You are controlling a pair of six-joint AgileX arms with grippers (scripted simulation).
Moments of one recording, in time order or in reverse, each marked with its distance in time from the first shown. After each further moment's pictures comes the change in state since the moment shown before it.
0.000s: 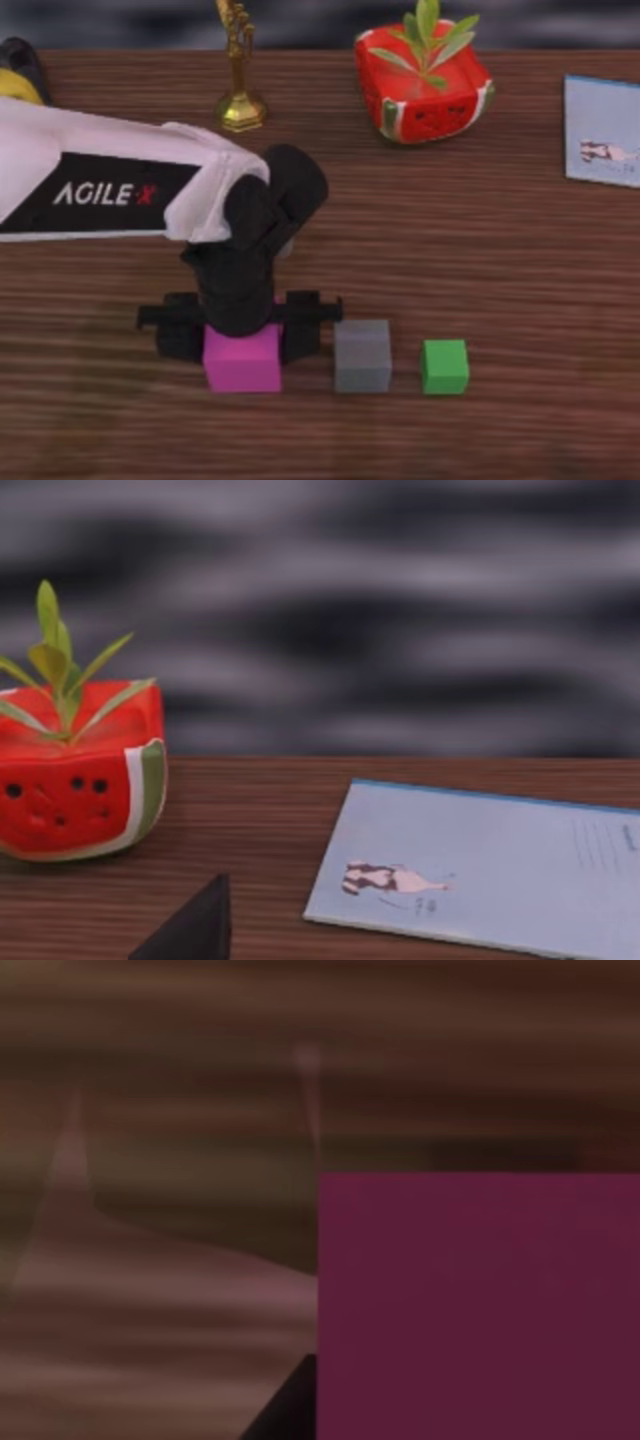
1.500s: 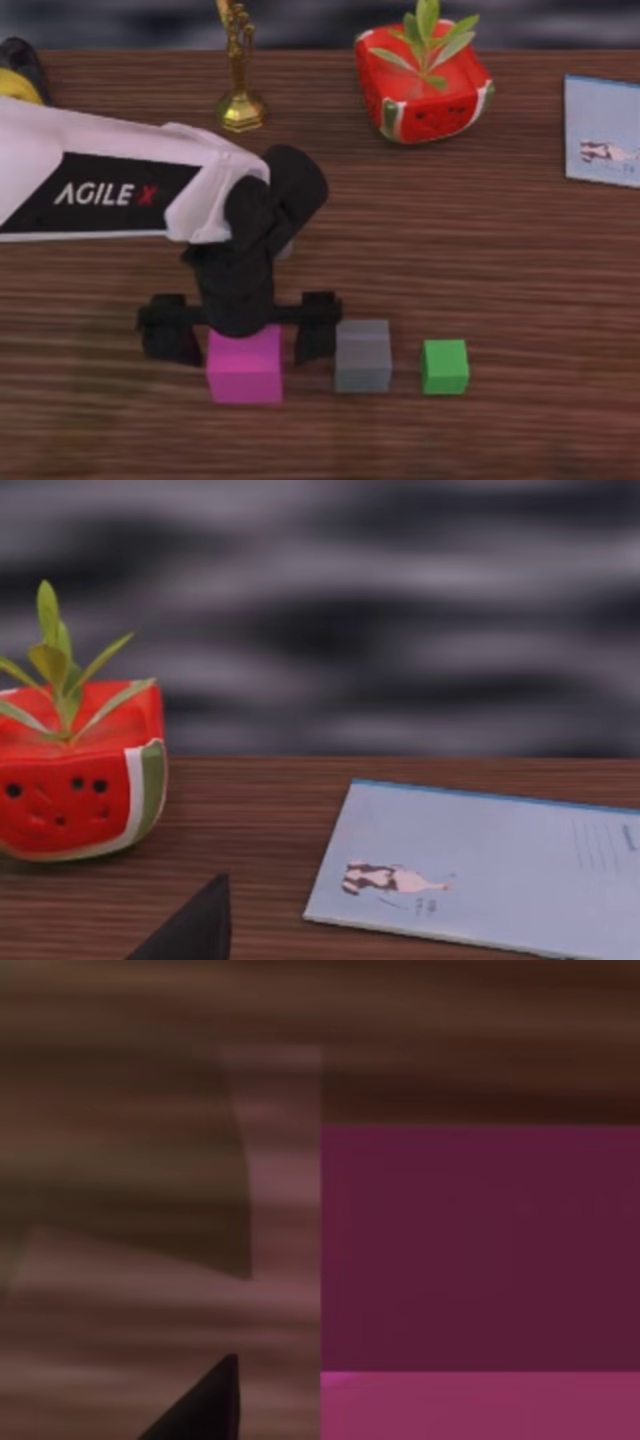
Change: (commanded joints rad) left arm 0.000 -0.002 0.003 -0.004 0.000 0.000; right arm 0.000 0.000 0.000 0.000 0.000 0.000
